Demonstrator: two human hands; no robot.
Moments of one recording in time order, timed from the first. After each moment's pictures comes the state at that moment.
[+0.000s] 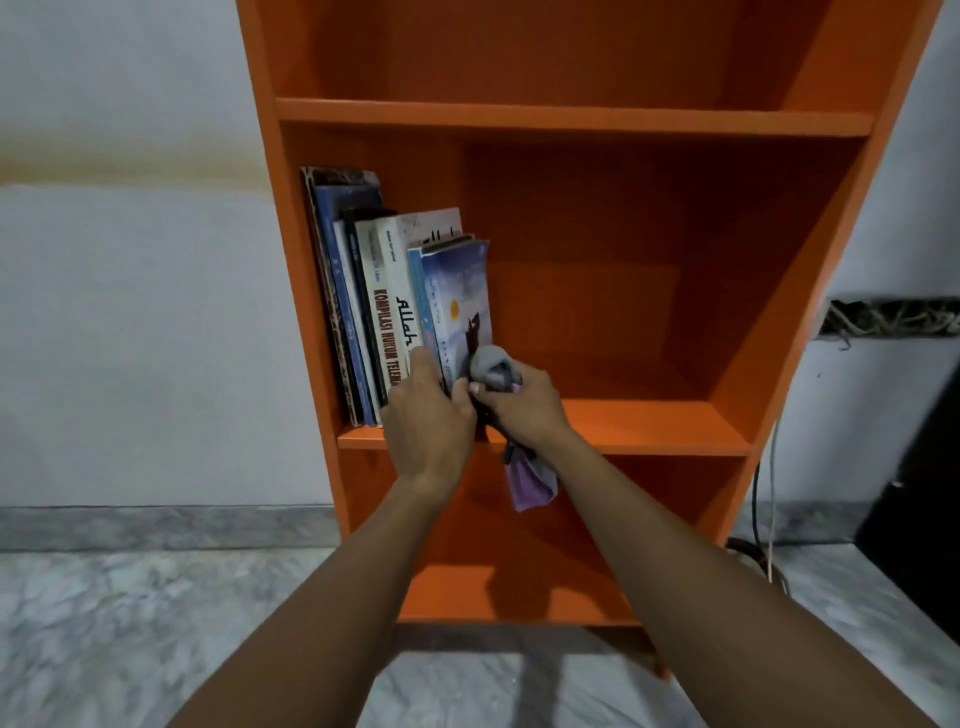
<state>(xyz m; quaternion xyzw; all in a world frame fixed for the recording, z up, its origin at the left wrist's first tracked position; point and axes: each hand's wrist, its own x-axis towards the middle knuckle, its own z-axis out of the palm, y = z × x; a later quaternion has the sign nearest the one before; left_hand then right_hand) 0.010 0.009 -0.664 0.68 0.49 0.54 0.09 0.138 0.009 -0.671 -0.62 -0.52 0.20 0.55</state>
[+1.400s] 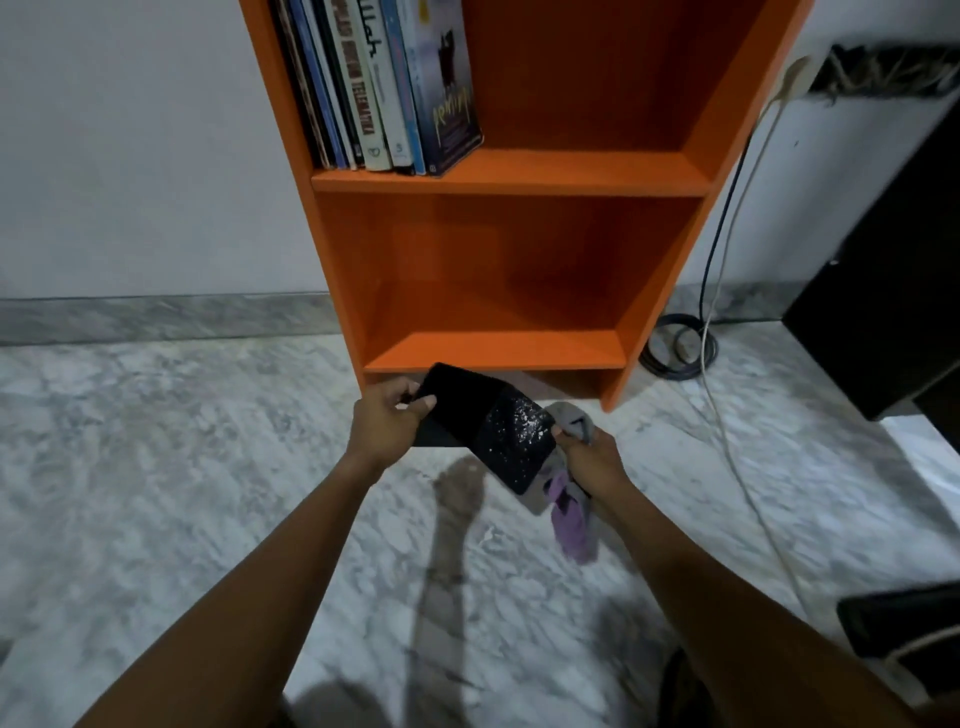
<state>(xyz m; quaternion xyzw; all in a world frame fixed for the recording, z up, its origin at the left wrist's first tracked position) -0.105 -0.130 -0.864 0.69 0.48 0.31 0.44 0.125 -0.259 -0.908 -0.76 -0.22 0.38 0.48</state>
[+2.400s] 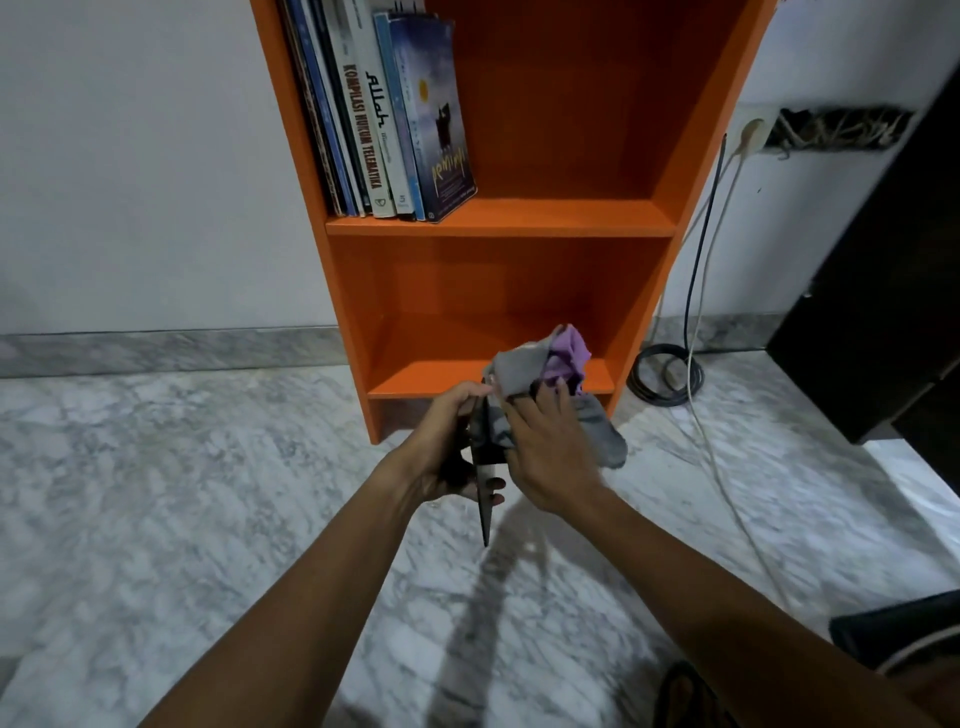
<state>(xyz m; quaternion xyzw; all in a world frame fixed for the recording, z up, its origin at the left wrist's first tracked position) -0.064 -0.186 -0.796 0.41 0.40 0.10 0.81 0.096 -0.248 -0.864 -0.67 -0.70 -0.17 0.17</state>
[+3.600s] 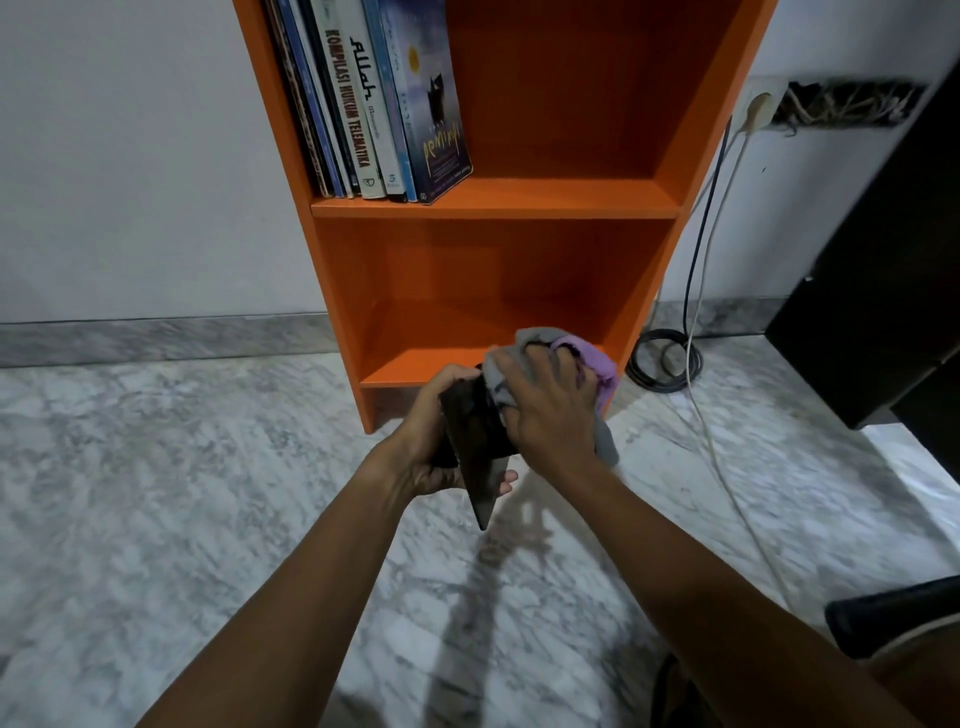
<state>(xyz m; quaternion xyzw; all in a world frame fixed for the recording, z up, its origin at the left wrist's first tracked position) -0.065 -0.178 -0.803 0.35 0.28 0.06 0.89 0.096 -0.228 -0.853 -0.76 -0.59 -0.21 0.18</state>
